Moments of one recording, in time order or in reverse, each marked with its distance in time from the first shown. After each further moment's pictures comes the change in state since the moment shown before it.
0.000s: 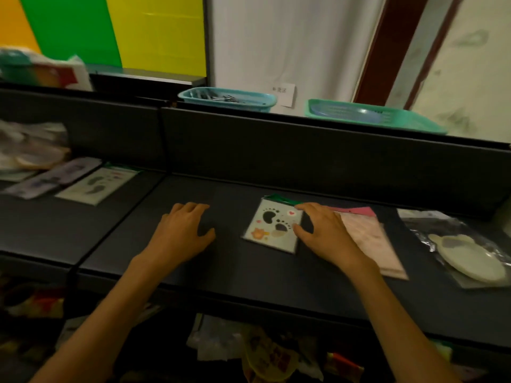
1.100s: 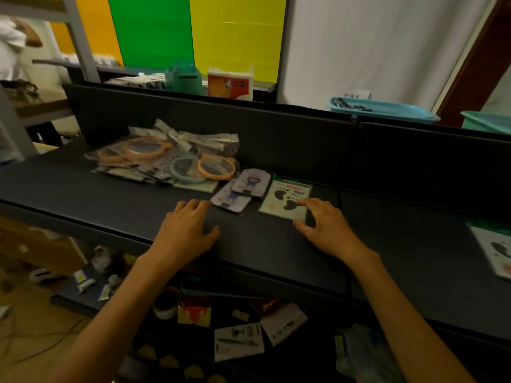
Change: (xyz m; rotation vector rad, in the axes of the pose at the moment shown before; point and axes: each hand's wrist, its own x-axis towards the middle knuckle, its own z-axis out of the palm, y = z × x) left_hand -0.032 -0.437 -0.112 0.038 0.023 -0.105; right_hand 0.125 -0.411 0.183 0.019 -0.094 -0.088
